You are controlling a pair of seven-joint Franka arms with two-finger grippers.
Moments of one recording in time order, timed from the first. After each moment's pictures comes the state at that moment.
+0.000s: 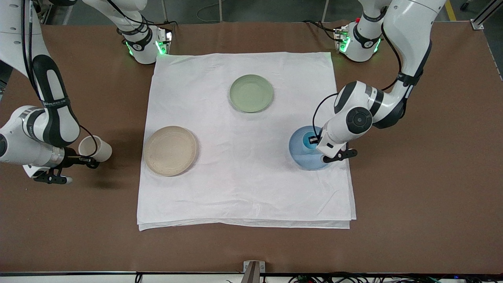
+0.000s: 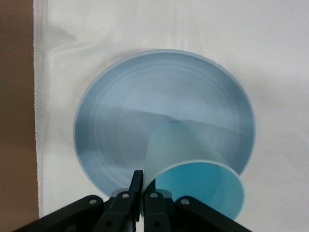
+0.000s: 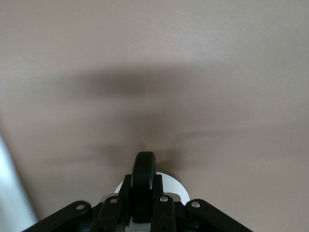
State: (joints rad) left arm -0.13 0.43 -0.32 -1.96 -0.01 2.22 -0.66; right arm -0.13 0.51 -0.09 -1.79 0.10 2.14 -0.14
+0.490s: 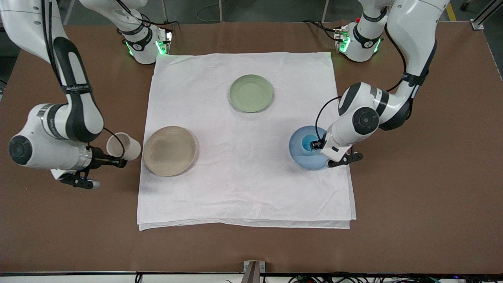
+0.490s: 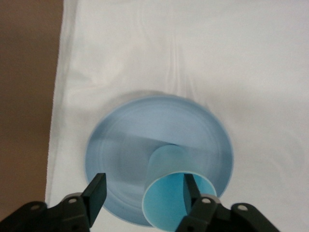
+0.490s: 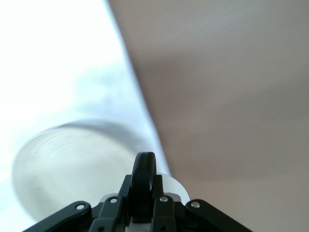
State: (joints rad) left arm -0.10 0.41 -0.31 -1.87 0.00 2.20 -0.67; right arm 0.11 0.45 -0.08 -1.76 0.20 2.00 0.17
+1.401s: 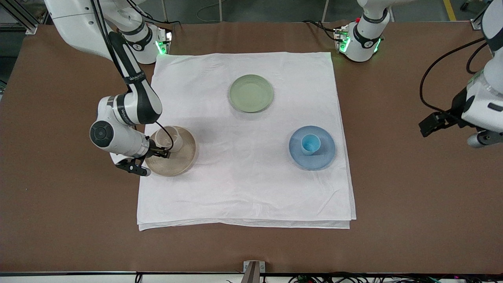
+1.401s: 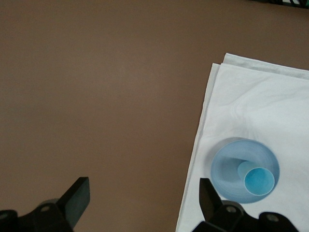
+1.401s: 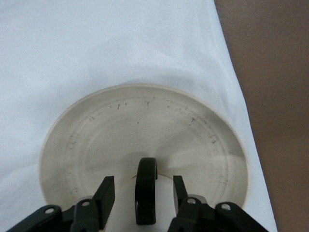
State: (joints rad) left arm 0.15 0.15 -0.31 -1.39 0.18 1.55 -0.34; right arm 0.32 0.42 -0.10 -1.95 0.21 2.24 0.40
